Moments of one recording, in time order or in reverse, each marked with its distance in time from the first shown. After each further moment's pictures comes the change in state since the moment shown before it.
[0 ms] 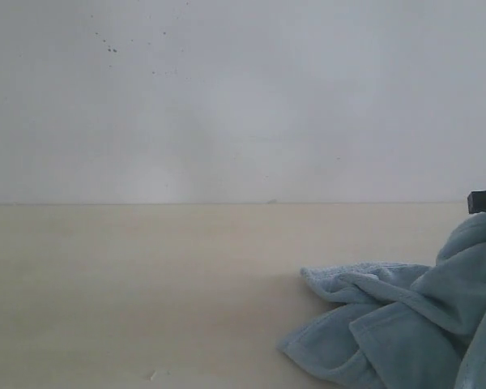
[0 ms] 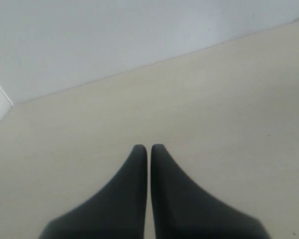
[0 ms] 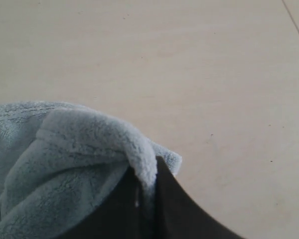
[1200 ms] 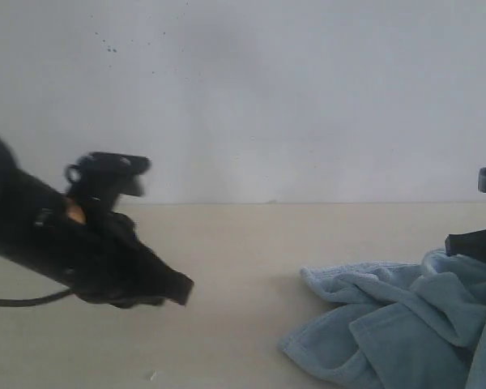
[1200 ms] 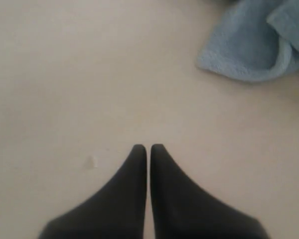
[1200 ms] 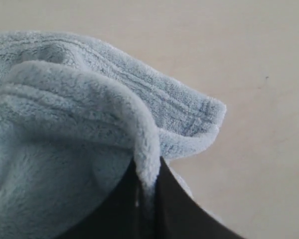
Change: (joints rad) left arm -0.547 1.557 -1.005 -0.343 0.239 -0.070; right arm -0.002 0.157 0.000 0.192 0.024 -0.122
